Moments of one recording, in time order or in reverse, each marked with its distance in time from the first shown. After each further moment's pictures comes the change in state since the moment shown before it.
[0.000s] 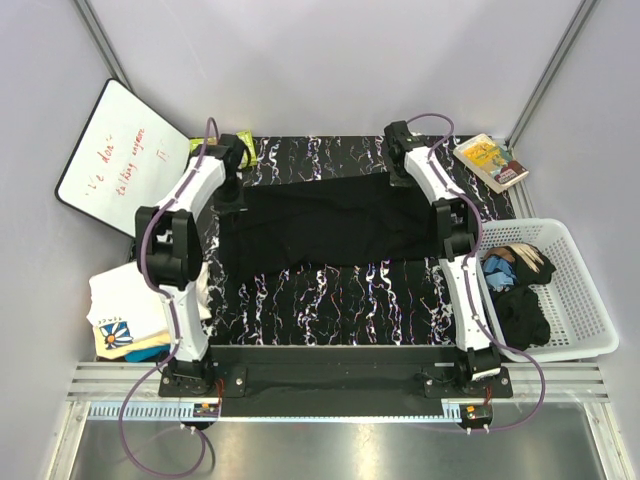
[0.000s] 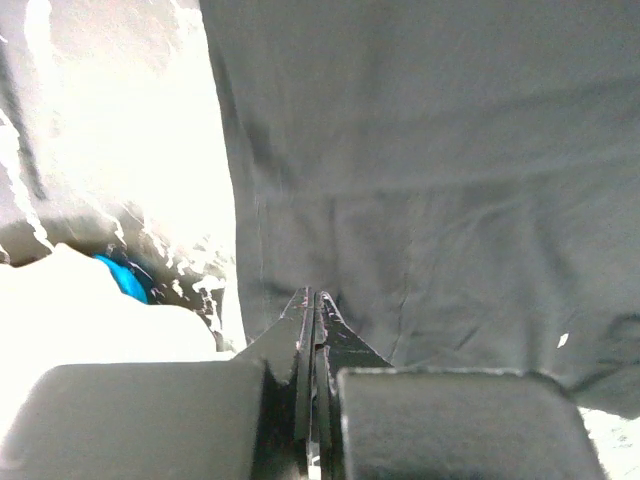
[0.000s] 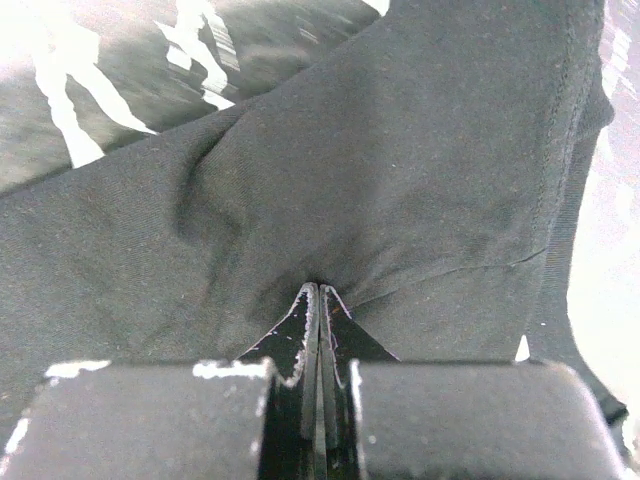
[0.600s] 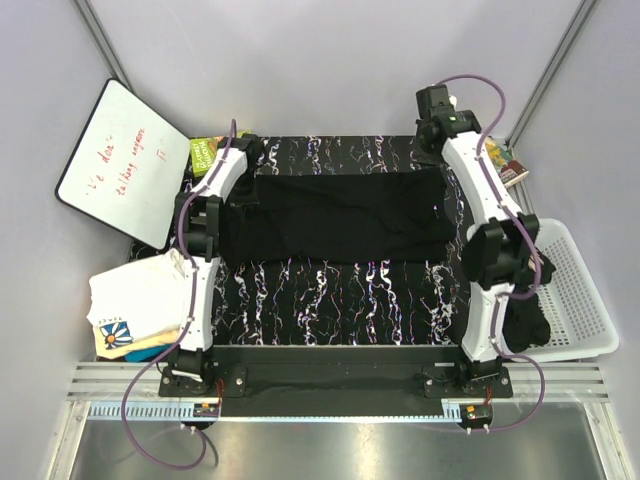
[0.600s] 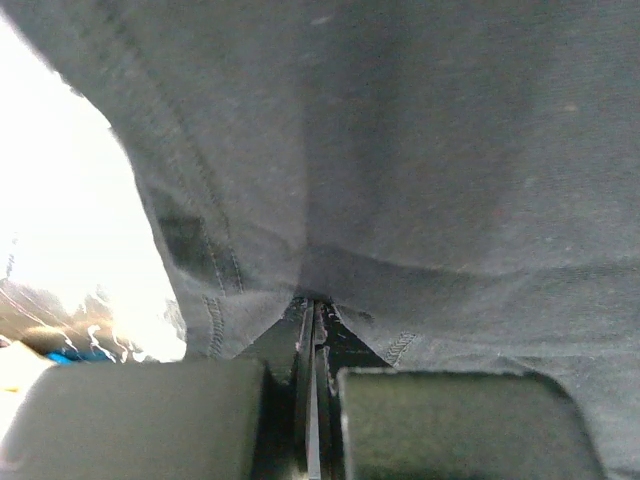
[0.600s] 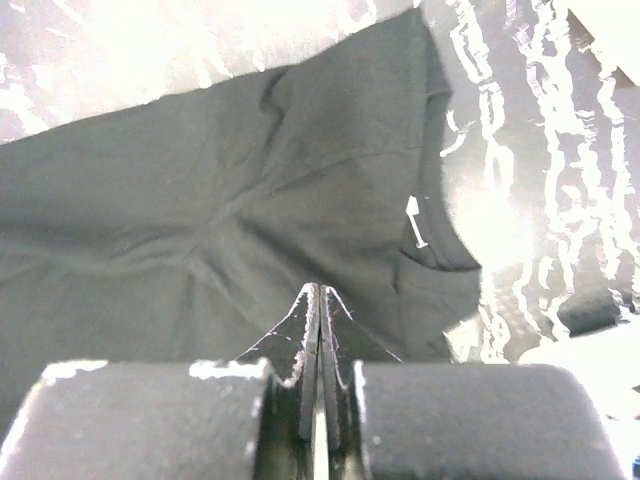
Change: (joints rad) left arm -0.018 0.492 0.509 -0.187 -0.056 -0.032; right arm -0.017 -0.536 -0.295 -0.056 -0.061 -0.011
